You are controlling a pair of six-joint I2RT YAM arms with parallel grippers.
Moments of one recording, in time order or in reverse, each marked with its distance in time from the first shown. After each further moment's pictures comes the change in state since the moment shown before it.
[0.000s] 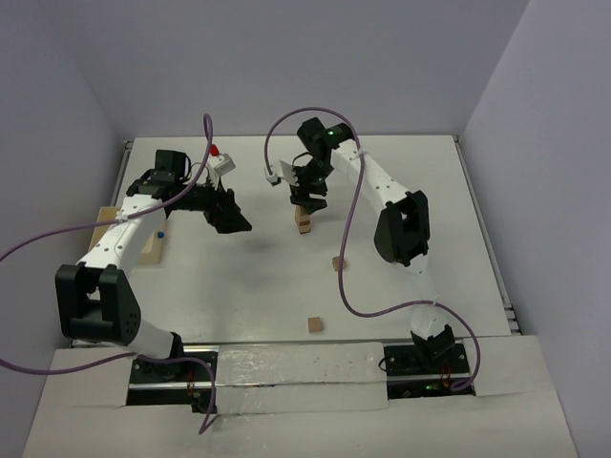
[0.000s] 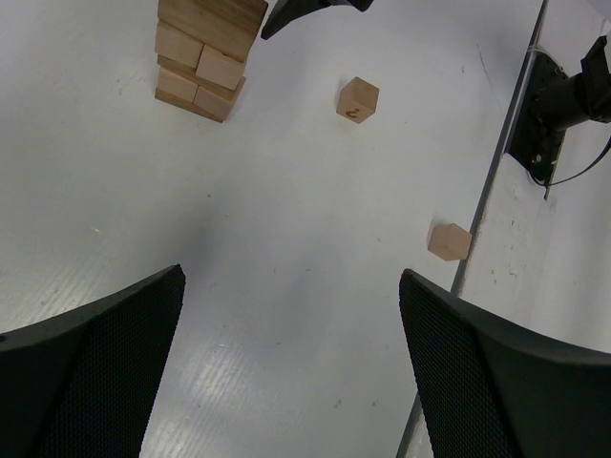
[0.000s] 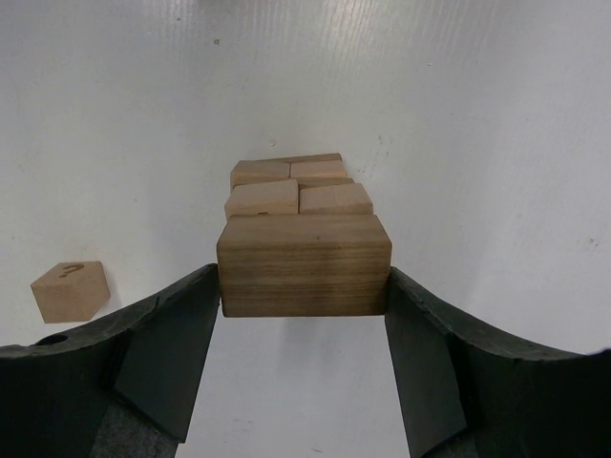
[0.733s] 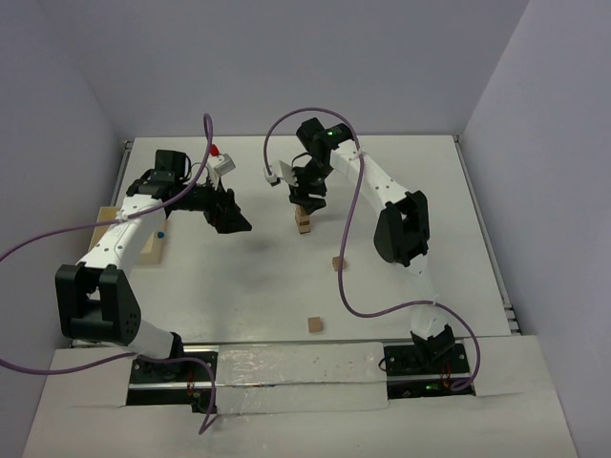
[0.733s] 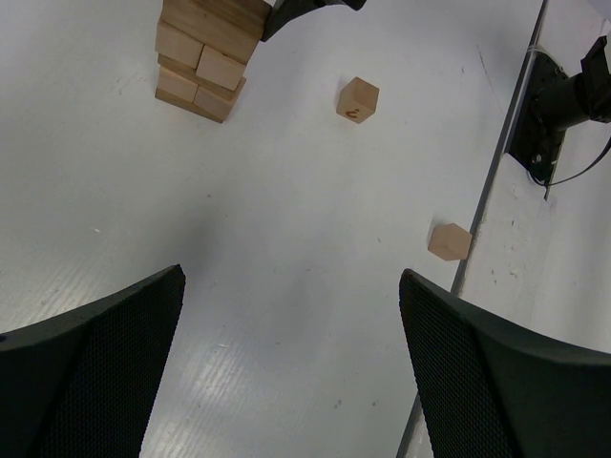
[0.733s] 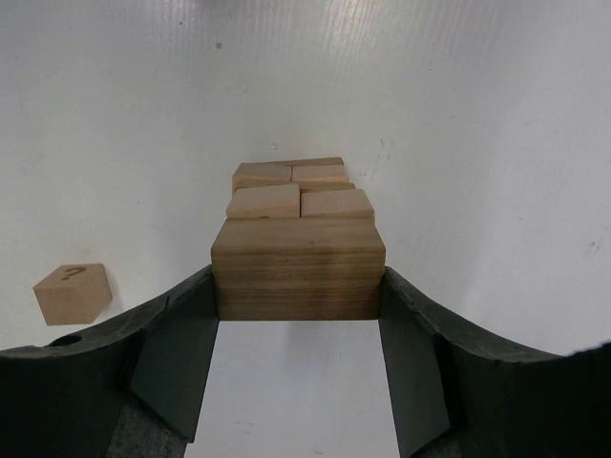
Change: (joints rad) left arm 0.000 0.000 0.000 0.000 0.000 0.000; right arm 0.004 0.000 -0.002 0.004 -0.001 0.004
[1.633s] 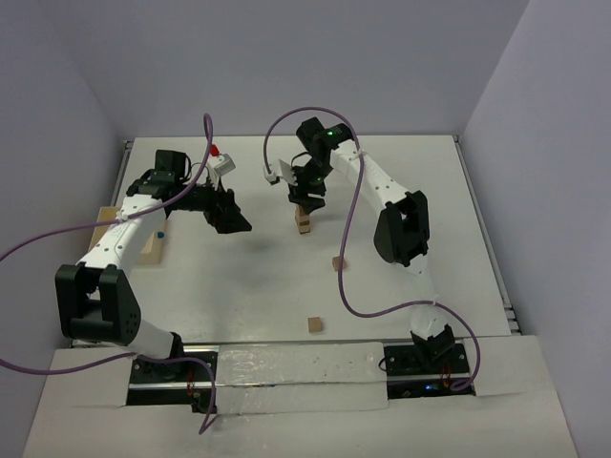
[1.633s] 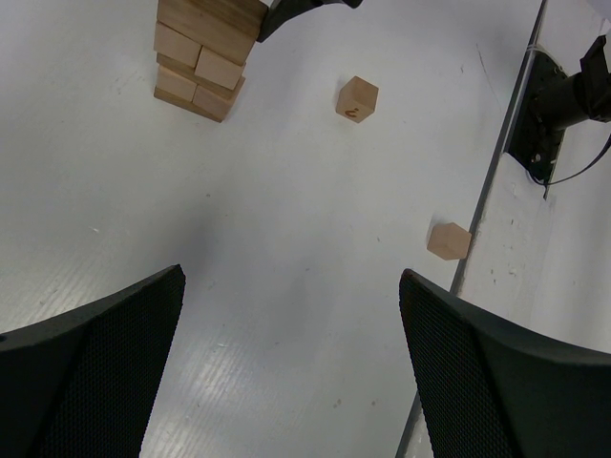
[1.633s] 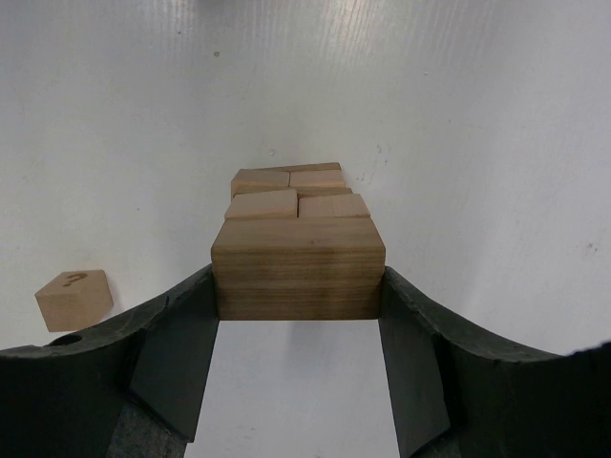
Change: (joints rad) left arm 0.000 0.000 0.000 -0.002 0.001 0.001; right arm 0.000 0.000 0.001 0.010 -0.010 0.015
